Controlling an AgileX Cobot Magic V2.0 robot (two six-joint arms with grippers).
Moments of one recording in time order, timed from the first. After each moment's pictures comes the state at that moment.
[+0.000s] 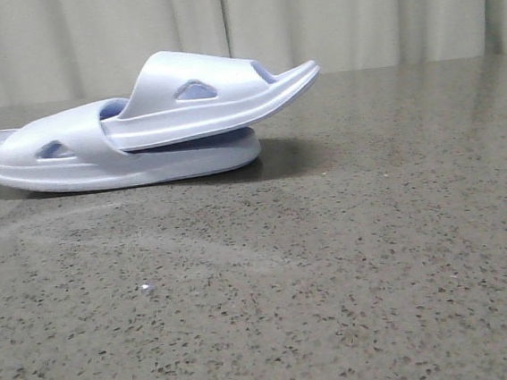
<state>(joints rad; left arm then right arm) -0.07 0.17 0.00 -0.03 0.04 0.12 0.04 0.67 -0.45 1.75 0.08 -1.81</state>
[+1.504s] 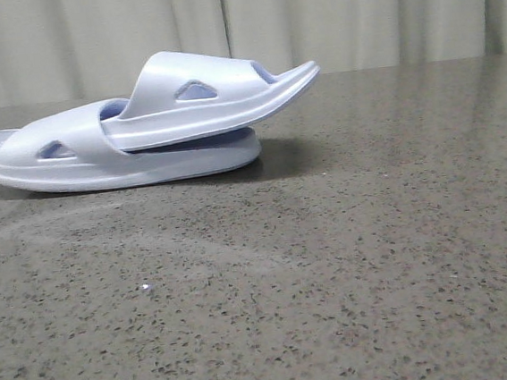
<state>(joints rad) -0.07 0.17 0.00 -0.03 0.04 0.12 -0.13 0.06 0.01 0.00 0.17 -0.06</state>
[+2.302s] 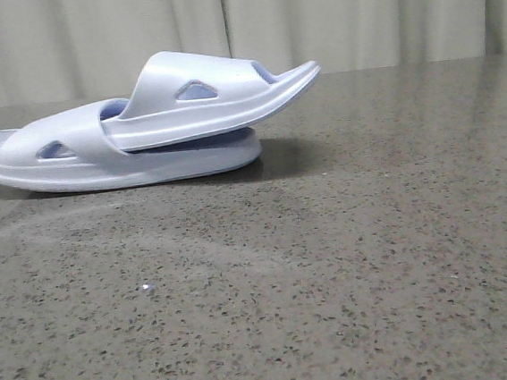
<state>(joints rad) -0.04 0.15 0.00 -0.02 0.04 0.12 -0.13 0.06 0.01 0.00 0.17 -0.06</state>
